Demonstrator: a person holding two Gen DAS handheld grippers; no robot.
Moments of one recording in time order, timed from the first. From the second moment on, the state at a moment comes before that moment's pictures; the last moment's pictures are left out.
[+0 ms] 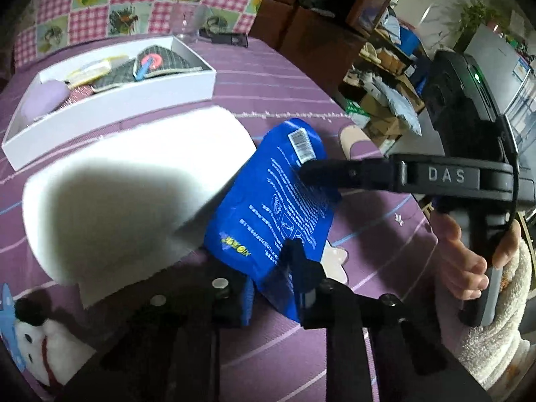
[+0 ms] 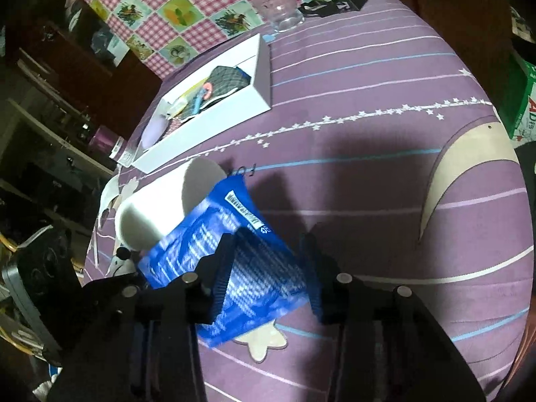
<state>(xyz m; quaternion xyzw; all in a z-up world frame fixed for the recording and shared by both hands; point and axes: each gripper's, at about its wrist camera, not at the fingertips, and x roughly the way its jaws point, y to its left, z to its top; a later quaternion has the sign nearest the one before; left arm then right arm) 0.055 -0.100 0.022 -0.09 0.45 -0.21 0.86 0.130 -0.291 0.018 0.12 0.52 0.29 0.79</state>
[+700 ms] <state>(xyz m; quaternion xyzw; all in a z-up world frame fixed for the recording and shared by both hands) 0.035 -0.094 0.056 -0.09 0.37 -0.23 0.90 0.102 -0.288 0.061 0.13 0.41 0.33 0.84</state>
